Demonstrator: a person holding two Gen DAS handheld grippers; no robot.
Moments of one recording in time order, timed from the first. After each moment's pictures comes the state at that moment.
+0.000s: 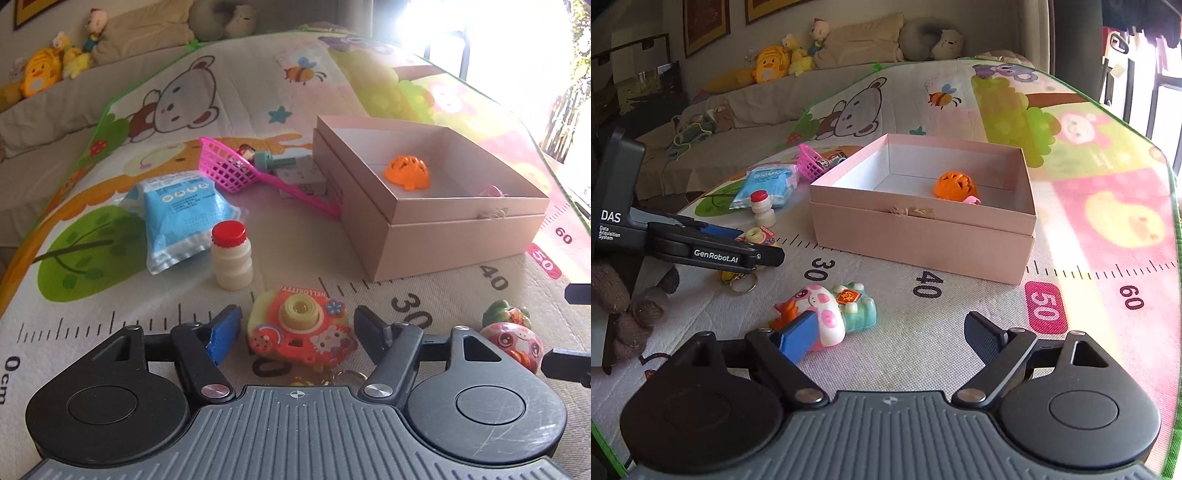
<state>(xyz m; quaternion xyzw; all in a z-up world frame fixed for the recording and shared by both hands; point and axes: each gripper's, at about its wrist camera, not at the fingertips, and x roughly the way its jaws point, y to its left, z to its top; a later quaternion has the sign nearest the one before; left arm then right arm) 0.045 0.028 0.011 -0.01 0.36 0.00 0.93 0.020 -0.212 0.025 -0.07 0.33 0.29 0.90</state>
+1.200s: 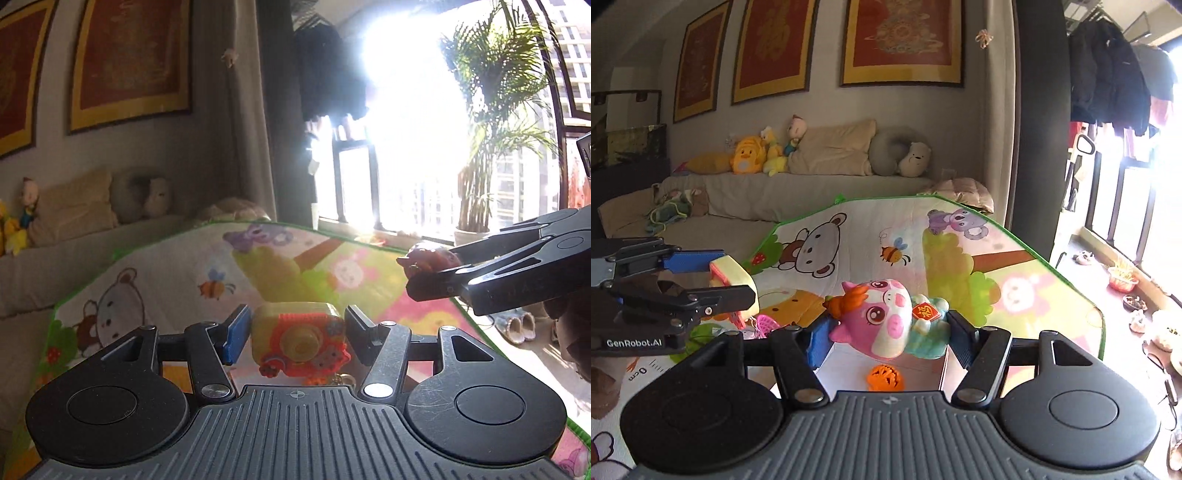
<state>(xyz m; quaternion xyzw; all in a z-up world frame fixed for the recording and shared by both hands) 0.073 -0.039 0.167 0.06 0.14 -0.12 0.98 0.095 -0.240 0.189 -0.05 0.19 0.24 0.95</state>
